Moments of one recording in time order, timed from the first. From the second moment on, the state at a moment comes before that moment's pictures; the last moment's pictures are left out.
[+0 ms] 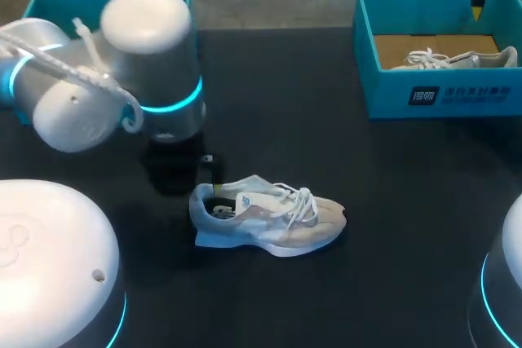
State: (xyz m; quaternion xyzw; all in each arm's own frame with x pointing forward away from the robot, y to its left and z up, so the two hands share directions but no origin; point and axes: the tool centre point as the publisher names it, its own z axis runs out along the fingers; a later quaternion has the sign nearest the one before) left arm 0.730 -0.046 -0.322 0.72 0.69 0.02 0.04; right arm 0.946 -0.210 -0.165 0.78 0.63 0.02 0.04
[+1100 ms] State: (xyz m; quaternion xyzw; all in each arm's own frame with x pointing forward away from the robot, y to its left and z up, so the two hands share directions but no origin) left arm 0.726 0.017 -0.250 0.58 0.80 -0.15 -0.01; right arm 0.946 -0.210 -0.165 0.78 0.63 0.02 0.04
